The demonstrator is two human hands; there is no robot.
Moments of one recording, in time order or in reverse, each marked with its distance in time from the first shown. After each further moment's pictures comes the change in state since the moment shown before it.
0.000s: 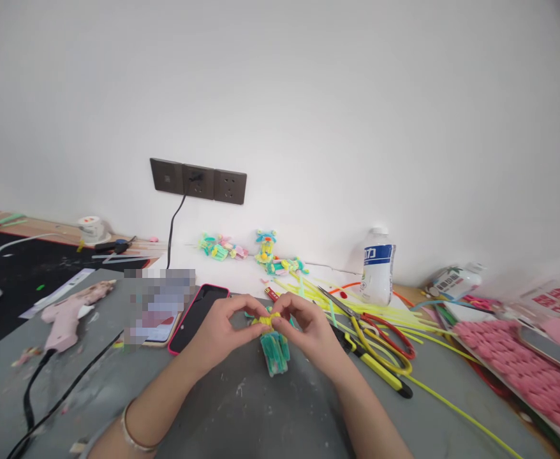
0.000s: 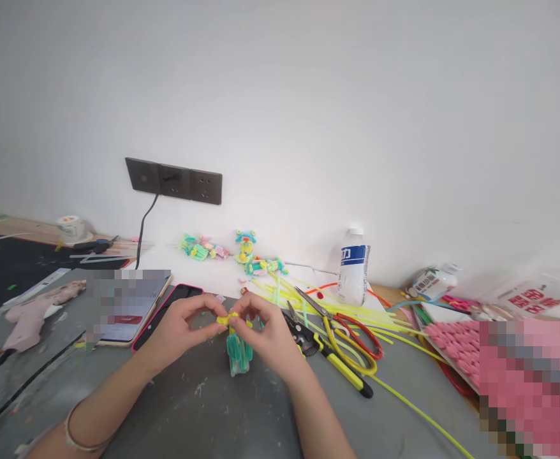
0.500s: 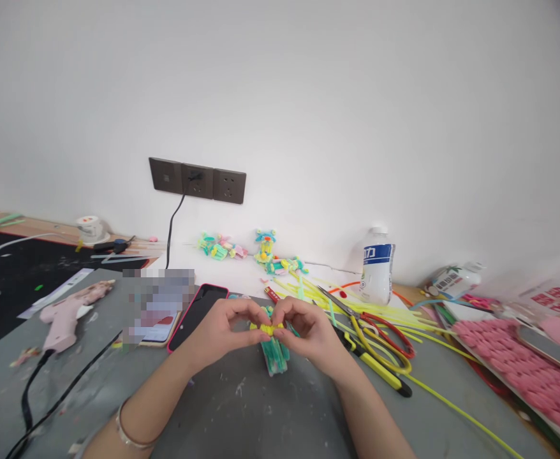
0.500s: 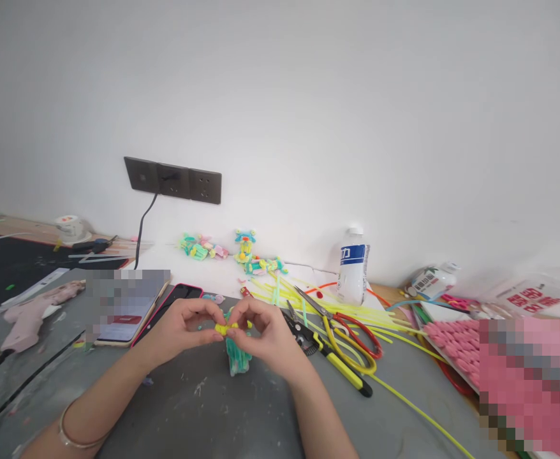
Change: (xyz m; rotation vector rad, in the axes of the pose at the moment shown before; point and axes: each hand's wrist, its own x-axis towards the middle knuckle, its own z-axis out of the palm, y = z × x) left_hand -0.002 -0.004 -0.005 -0.154 -0.130 -0.114; right_hand -0.002 -0.005 -0.003 0.153 -0.083 0.008
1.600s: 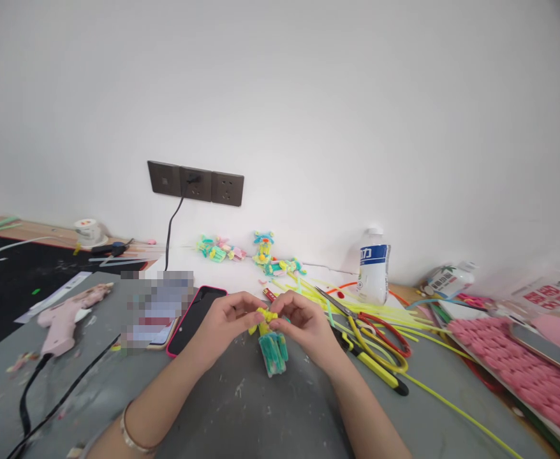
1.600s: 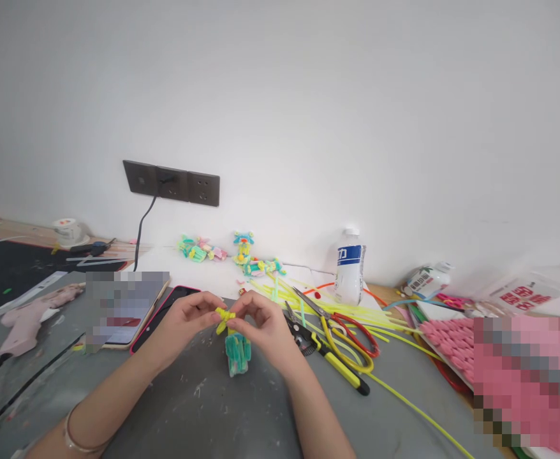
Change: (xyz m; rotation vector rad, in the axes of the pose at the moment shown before) left_hand 0.007 -0.003 0.010 -0.217 0.172 -0.049; right_hand 0.005 0.014 -0.001 0.107 0.088 0.008
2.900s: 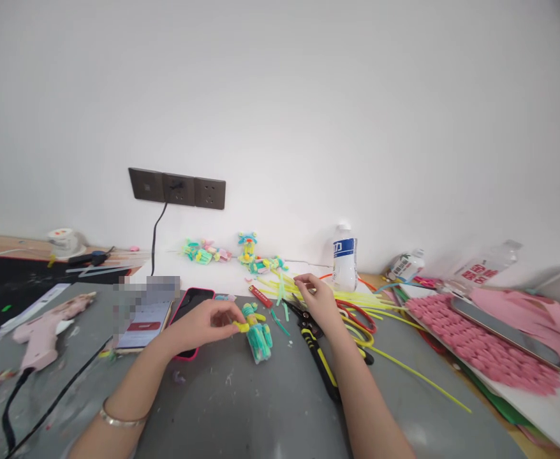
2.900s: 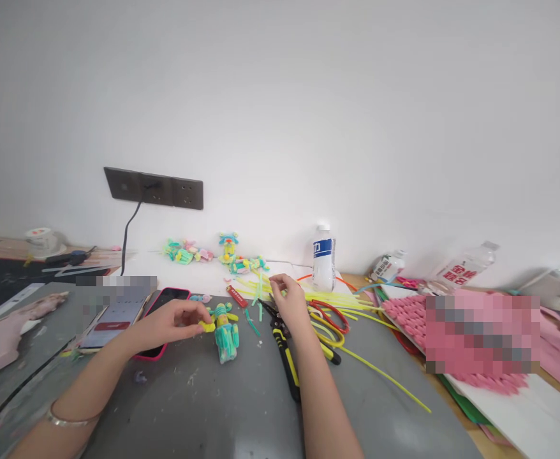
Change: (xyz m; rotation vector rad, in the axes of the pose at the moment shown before) left_hand 0.004 0.012 -0.034 0.559 -0.424 -0.101; right_hand -0.001 0.040 -0.087 -0.816 0.516 -0.023
